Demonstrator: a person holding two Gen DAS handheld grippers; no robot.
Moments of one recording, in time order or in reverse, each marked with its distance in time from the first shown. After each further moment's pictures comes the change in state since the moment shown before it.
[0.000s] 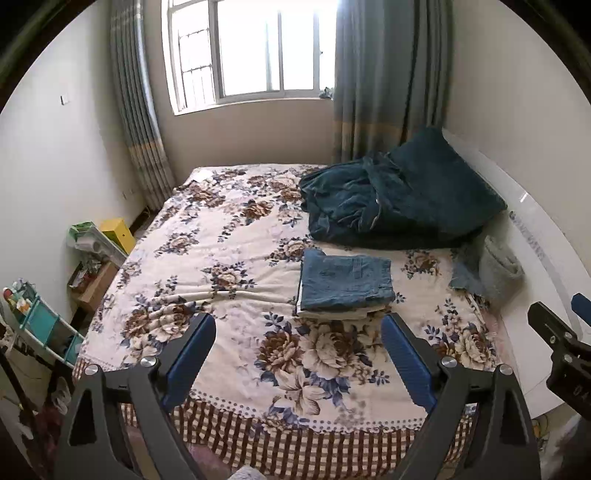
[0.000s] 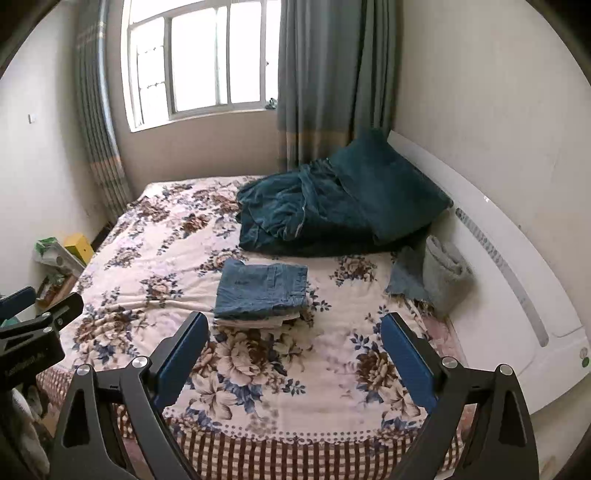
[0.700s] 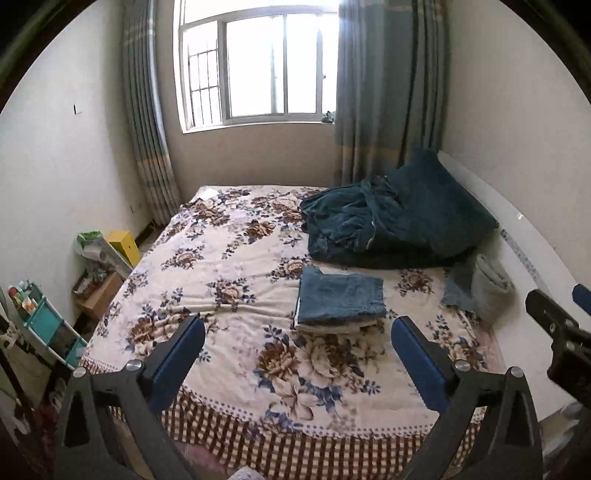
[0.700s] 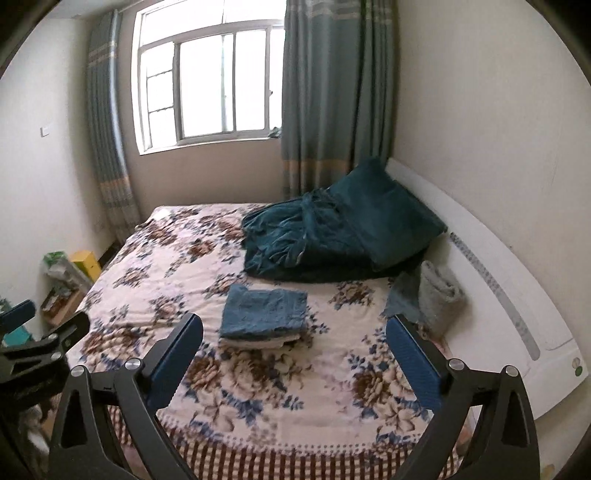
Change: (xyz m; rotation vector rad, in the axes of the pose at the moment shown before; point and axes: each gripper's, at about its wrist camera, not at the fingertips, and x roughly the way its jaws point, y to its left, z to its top) left arm -0.044 -0.009 -0.007 -0.024 -0.087 0.017; right arm -0.057 -0.010 0.014 0.001 -0.102 0.007
